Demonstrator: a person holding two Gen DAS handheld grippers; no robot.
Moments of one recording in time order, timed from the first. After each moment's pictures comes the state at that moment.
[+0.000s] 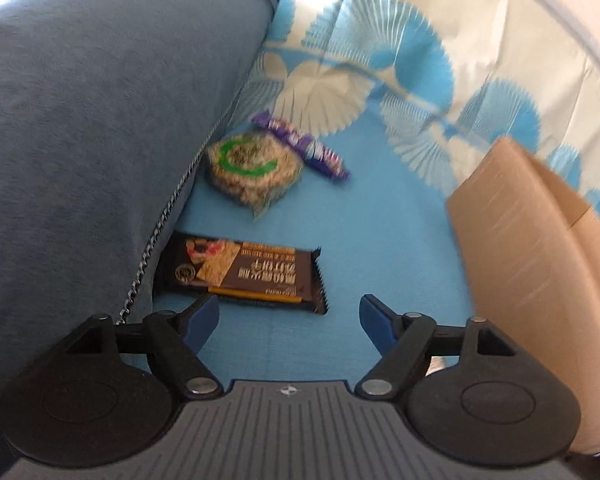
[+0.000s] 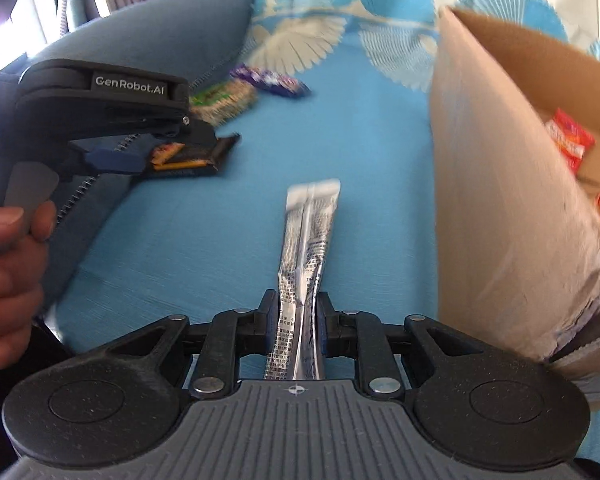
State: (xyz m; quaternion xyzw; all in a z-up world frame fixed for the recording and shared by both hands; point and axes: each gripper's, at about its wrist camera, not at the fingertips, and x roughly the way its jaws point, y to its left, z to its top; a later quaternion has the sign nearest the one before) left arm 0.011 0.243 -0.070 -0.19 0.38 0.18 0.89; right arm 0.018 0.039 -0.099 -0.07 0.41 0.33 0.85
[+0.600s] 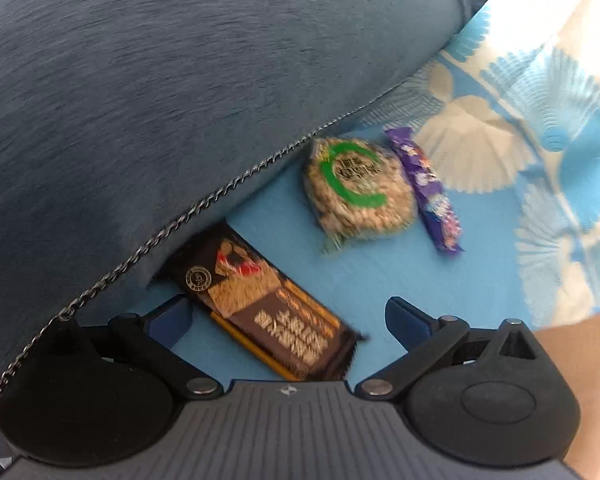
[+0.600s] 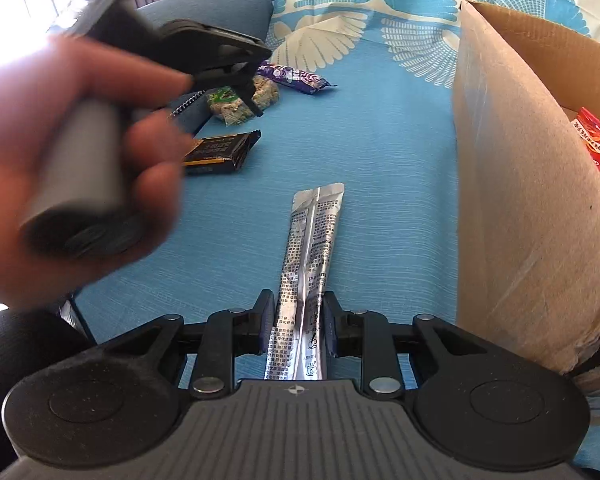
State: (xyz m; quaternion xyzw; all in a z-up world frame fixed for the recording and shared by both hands) left arm 0.068 0.273 -0.086 -0.36 0.38 0.40 0.75; right arm 0.021 0.035 -0.103 -0.06 0.41 0.36 0.84
